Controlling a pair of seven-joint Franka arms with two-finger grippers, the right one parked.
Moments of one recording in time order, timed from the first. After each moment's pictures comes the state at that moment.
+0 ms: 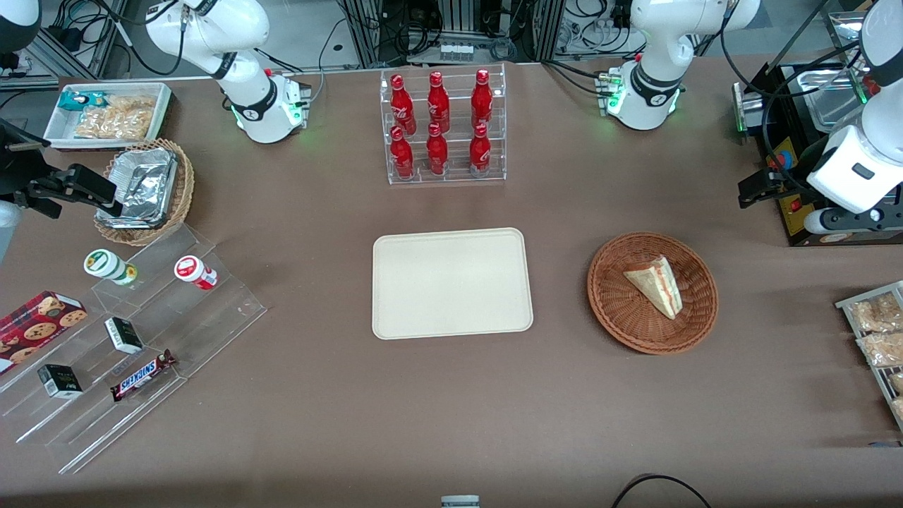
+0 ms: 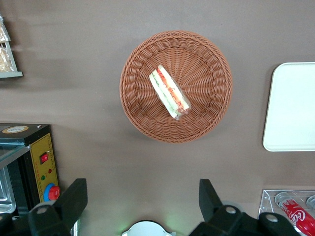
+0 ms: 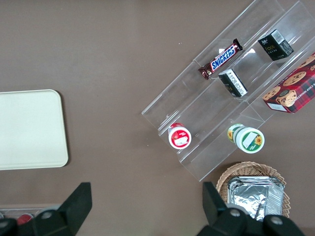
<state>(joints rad) -0.03 0.00 -0.03 -1.63 0.01 1.49 -0.09</state>
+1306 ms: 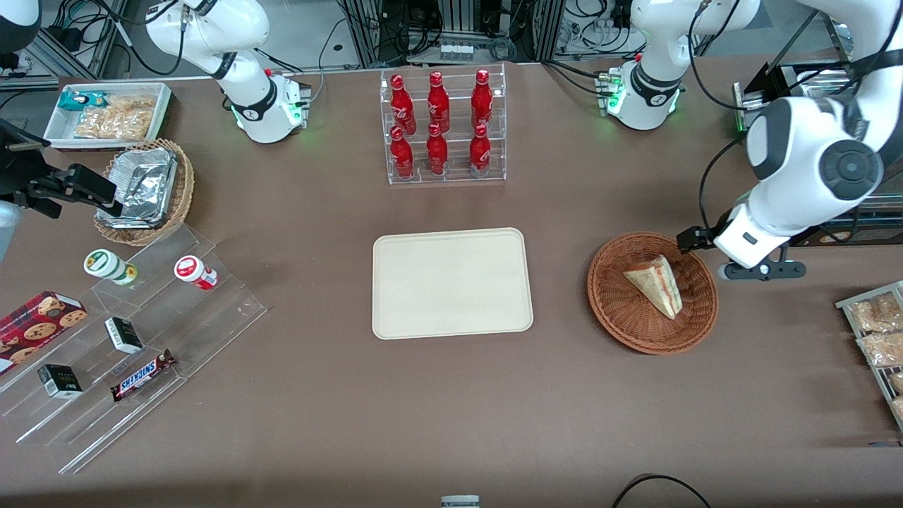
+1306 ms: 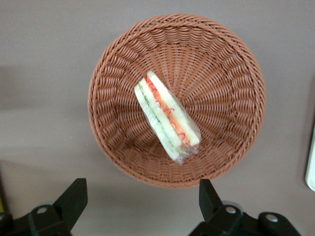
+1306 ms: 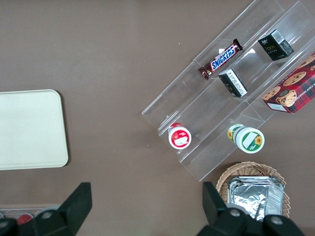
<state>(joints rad) -0.04 0.04 -0.04 -2.12 0.01 2.08 -0.10</state>
